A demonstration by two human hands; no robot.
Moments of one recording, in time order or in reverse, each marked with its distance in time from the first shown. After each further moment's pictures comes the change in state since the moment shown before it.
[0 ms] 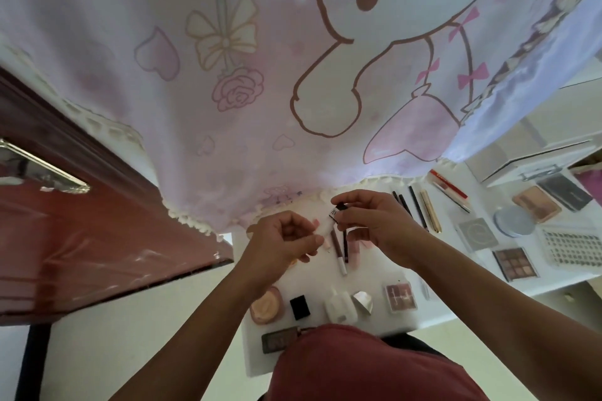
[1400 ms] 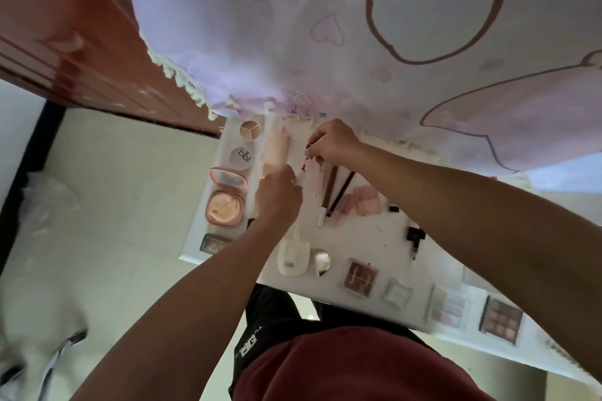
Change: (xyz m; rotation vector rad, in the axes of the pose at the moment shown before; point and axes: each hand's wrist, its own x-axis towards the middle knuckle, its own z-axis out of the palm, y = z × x) left_hand 0.091 -0.148 0.071 0.647 0.626 -0.489; right_hand 0.210 0.091 0.009 -1.047 -0.329 0.127
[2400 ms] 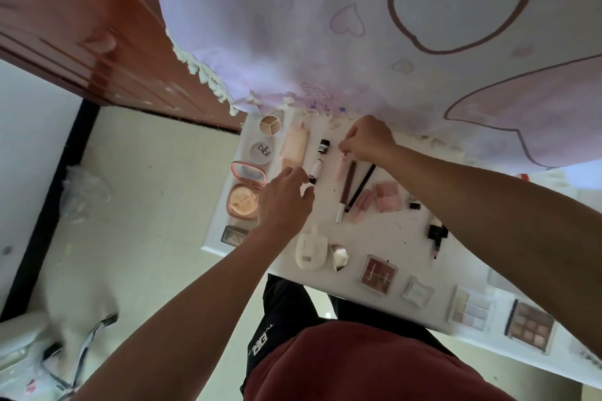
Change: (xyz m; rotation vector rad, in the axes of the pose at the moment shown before) left_hand -0.027 -0.019 -0.019 0.049 0.127 0.221; right_hand 0.017 0.031 -0.004 -0.228 0.108 0.047
